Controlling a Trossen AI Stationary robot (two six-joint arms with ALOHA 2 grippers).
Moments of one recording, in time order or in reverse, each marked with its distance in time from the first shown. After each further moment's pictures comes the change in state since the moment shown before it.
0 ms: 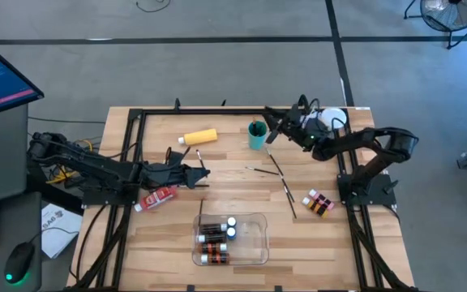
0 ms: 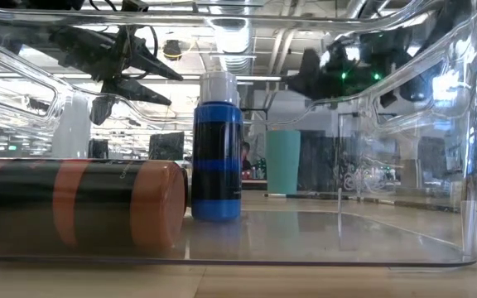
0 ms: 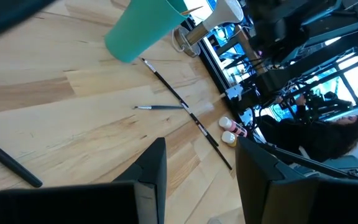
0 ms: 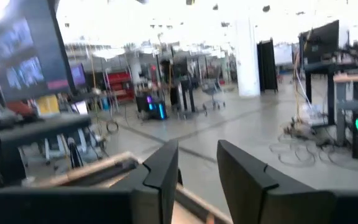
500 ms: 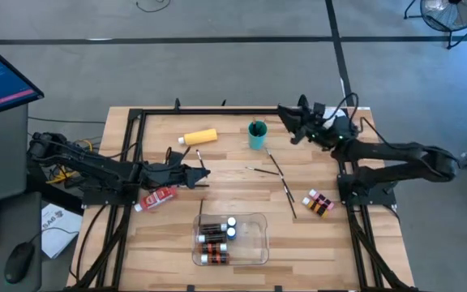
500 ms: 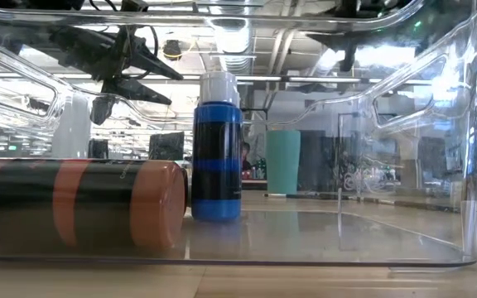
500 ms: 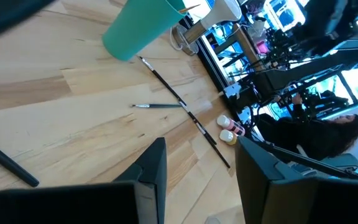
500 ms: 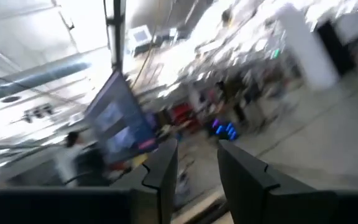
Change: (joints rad) left arm 0.000 0.000 0.000 0.003 0.010 0.000; right arm 0.080 -0.487 0.001 -0.368 -0.108 0.363
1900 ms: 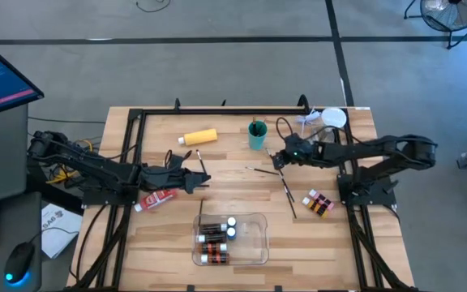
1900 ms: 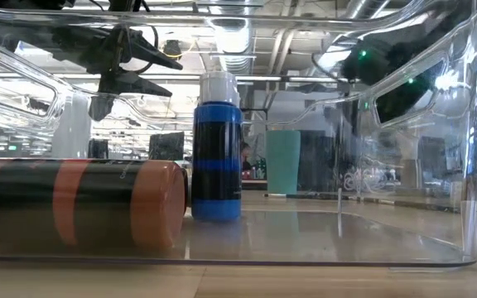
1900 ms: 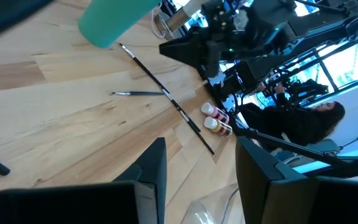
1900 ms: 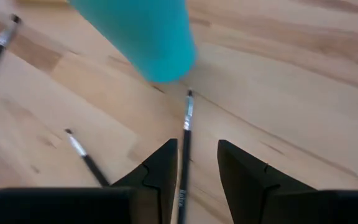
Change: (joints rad) left arm -0.048 0.000 0.001 0.031 0.019 0.003; right arm 0.097 0.278 0.000 -0.899 0.240 0.209
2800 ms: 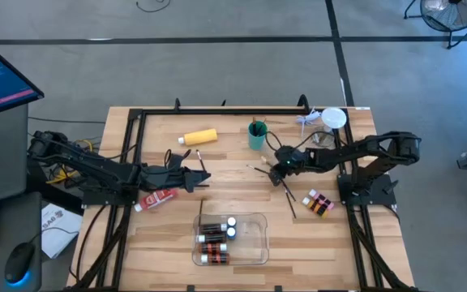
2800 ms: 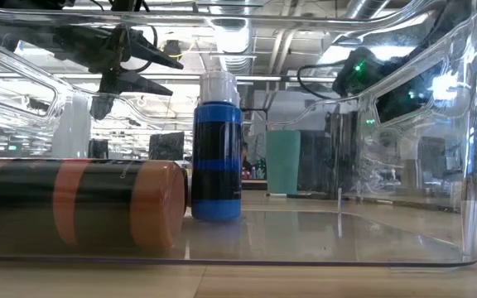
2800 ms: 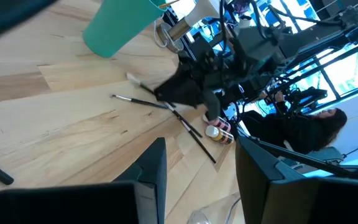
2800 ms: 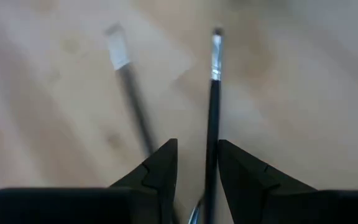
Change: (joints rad) left arm 0.001 0.000 0.000 0.012 -0.035 0.008; right arm 0.089 0.161 0.001 0.091 -0.199 -0.142
